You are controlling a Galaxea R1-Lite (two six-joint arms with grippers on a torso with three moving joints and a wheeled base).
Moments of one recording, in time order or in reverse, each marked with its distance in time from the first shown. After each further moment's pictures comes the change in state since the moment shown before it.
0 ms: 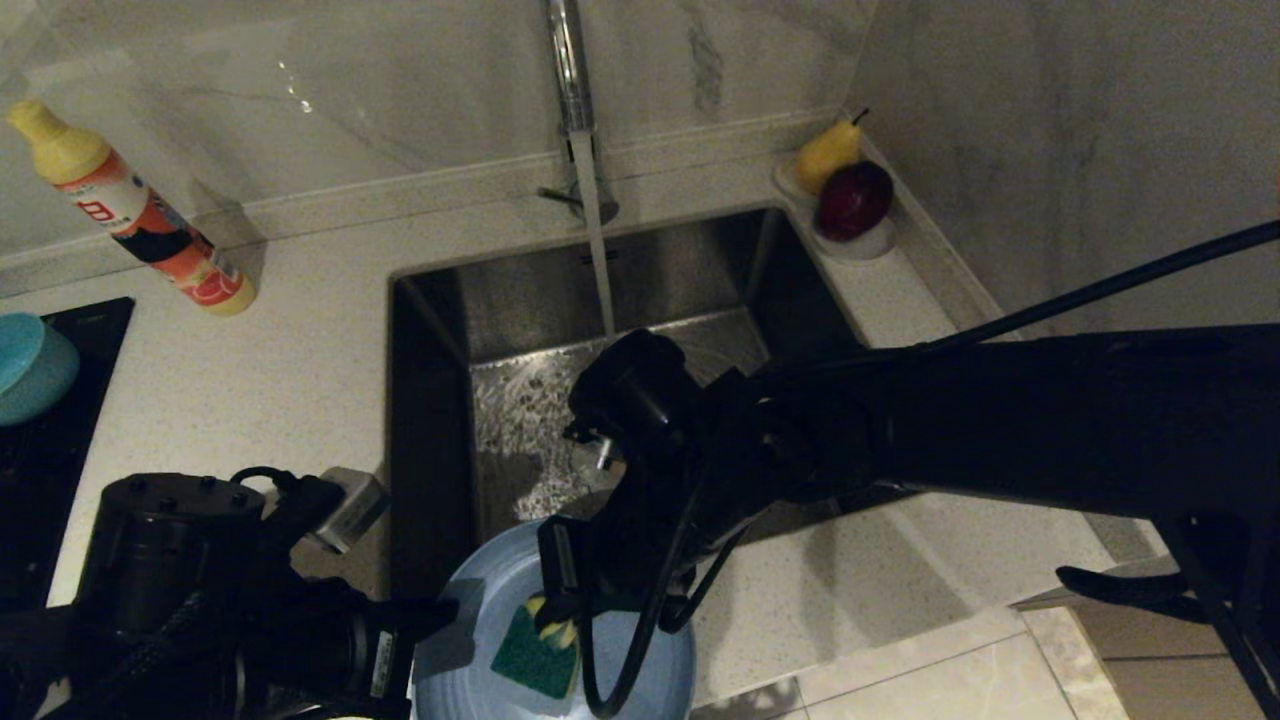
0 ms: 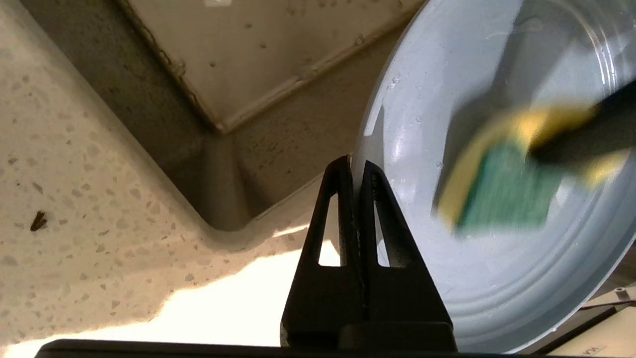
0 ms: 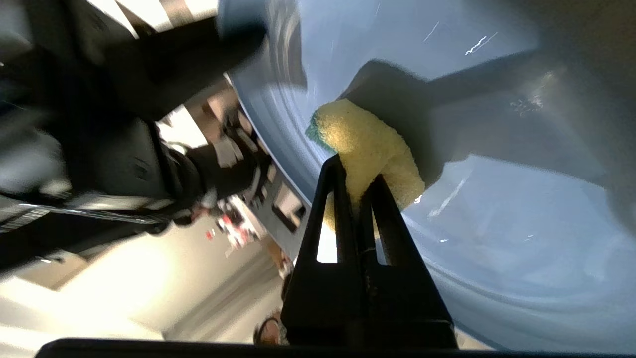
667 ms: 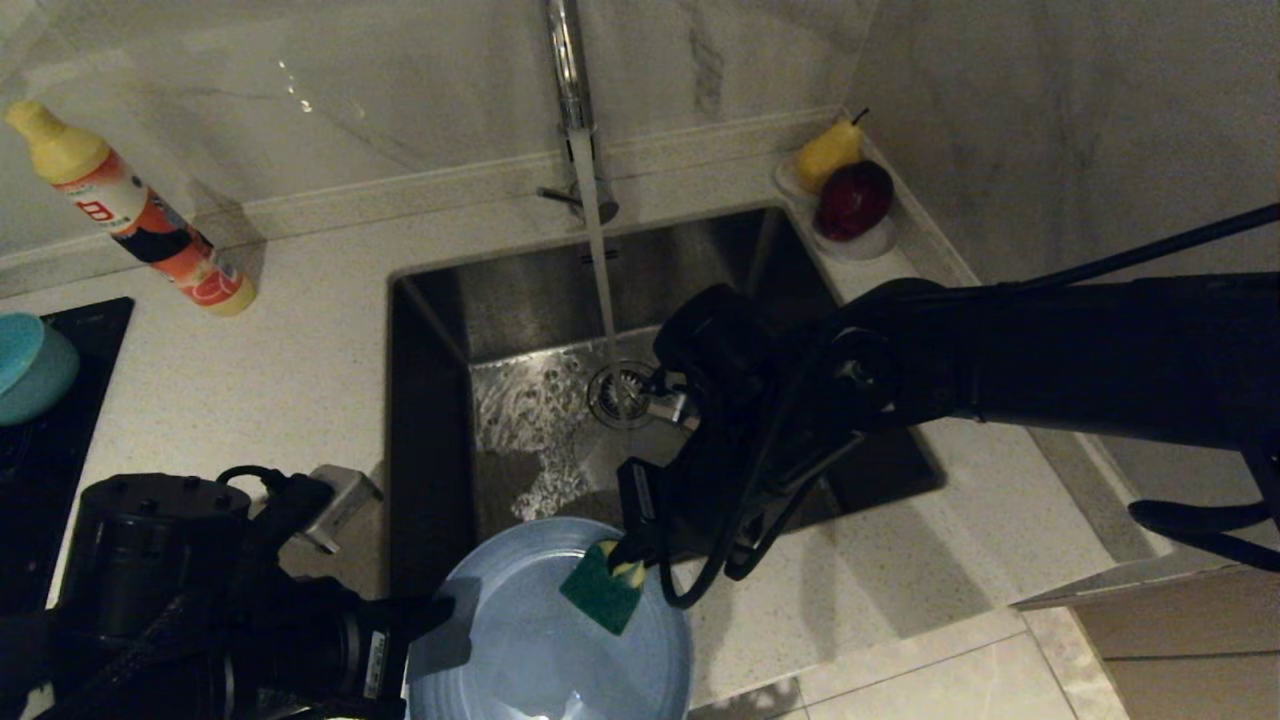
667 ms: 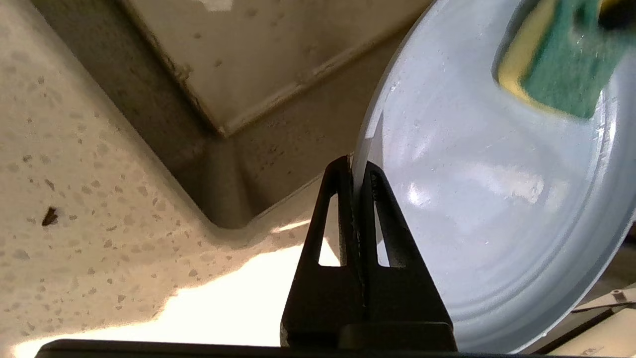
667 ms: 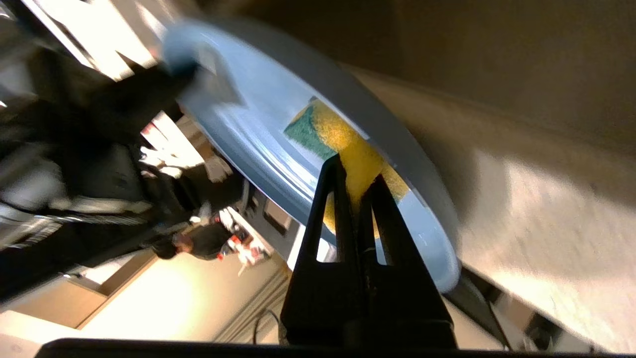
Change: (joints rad) left arm 0.001 -0.022 0.001 -0.001 0.002 -0.004; right arm -0.116 -0.065 0.031 0.078 -0.002 -0.003
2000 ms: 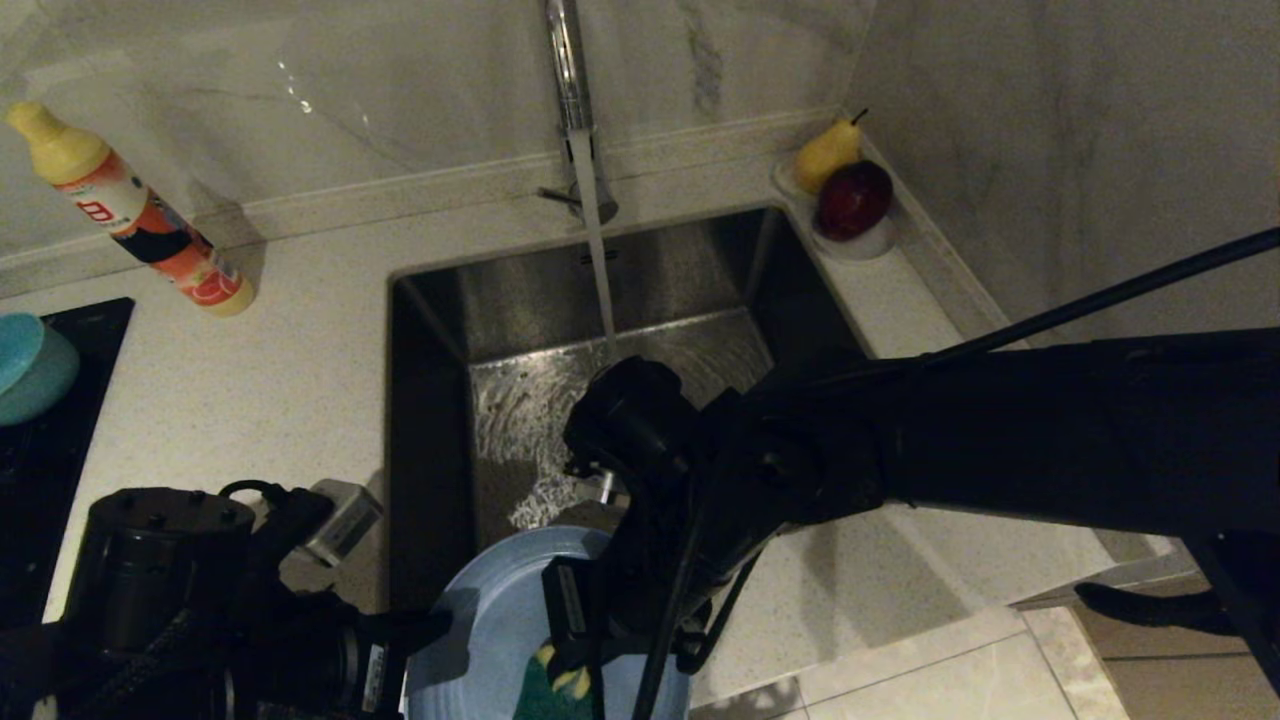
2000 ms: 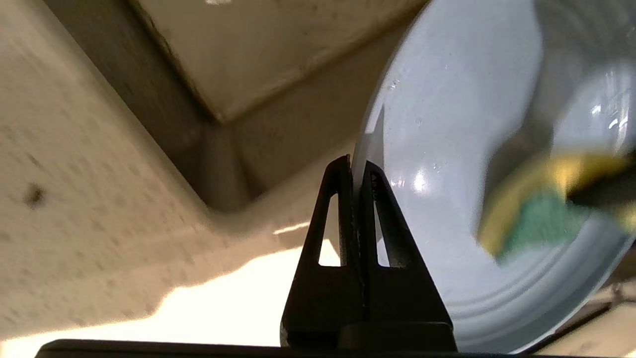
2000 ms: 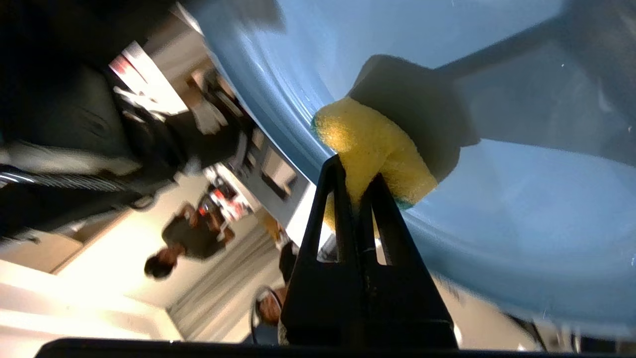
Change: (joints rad) left arm 0.000 0.006 0.031 -0.010 -0.001 -0.014; right arm 0.150 0.050 0.005 -0.001 0.002 0.005
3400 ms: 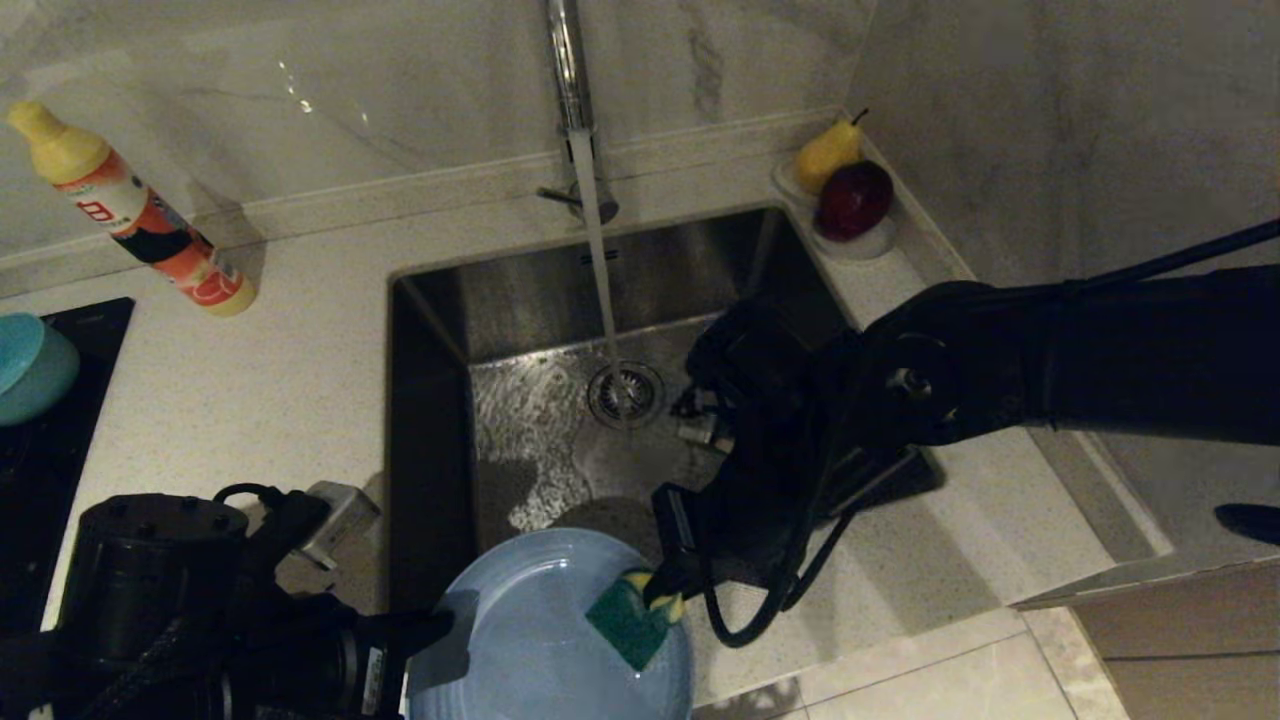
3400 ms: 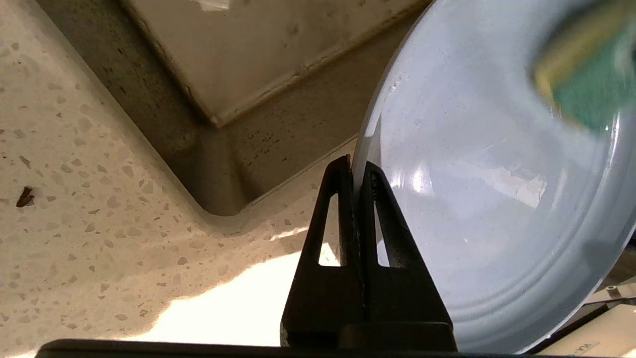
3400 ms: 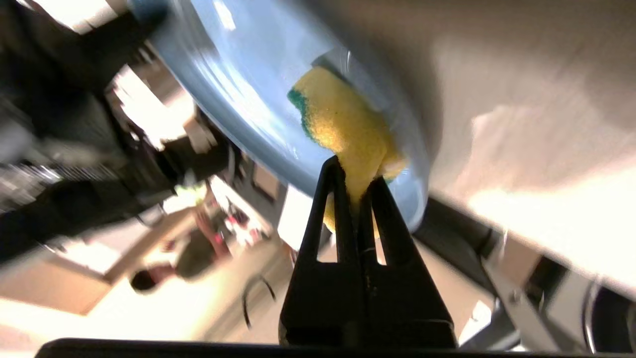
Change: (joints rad) left arm -0.001 -0.002 0.021 -0.042 -0.009 -0.005; right arm -0.151 -0.141 0.151 0.012 0.007 -0.015
